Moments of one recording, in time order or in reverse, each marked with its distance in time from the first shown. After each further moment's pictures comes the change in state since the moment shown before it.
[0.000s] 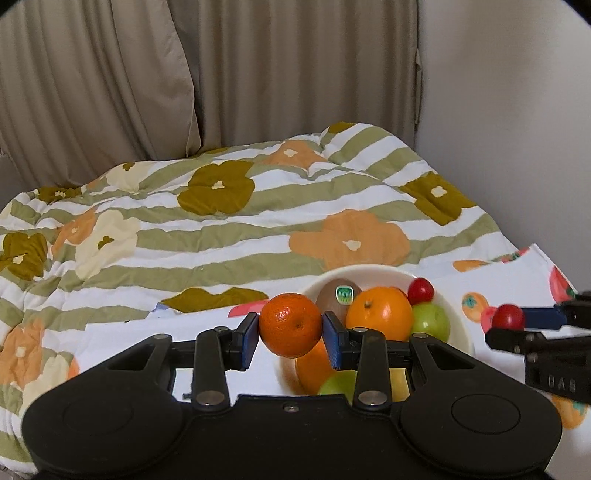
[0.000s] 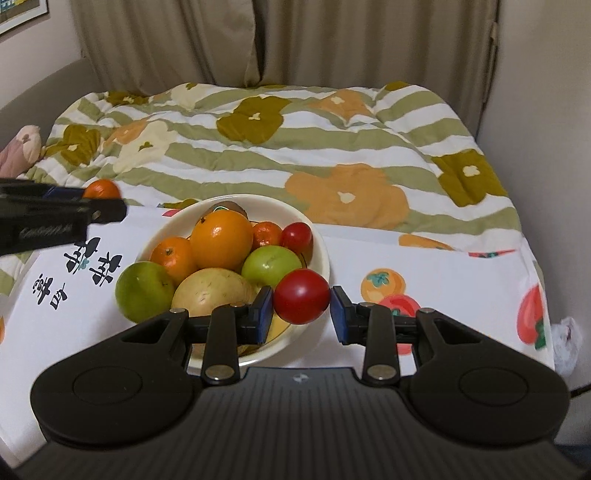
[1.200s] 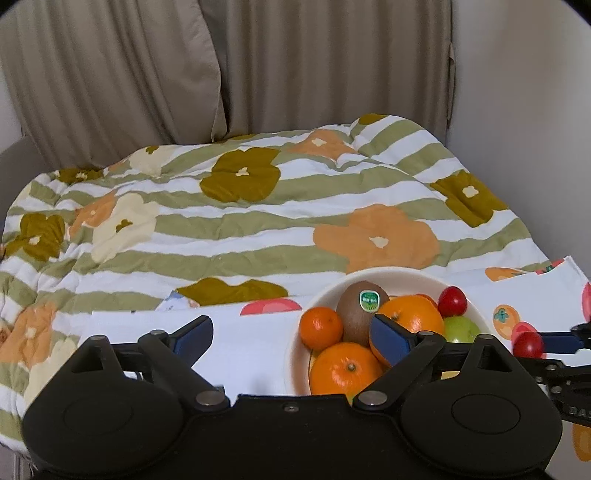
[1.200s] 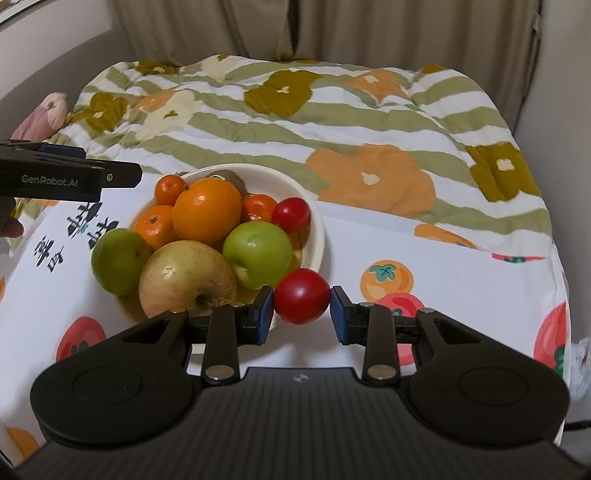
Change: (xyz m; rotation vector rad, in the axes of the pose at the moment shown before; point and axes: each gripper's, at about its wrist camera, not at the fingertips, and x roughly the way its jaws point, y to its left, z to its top) left arm 0.021 -0.002 0.003 -0.063 0.036 0.084; right arm 0.031 -0.027 -0.003 -0.093 0.070 0.110
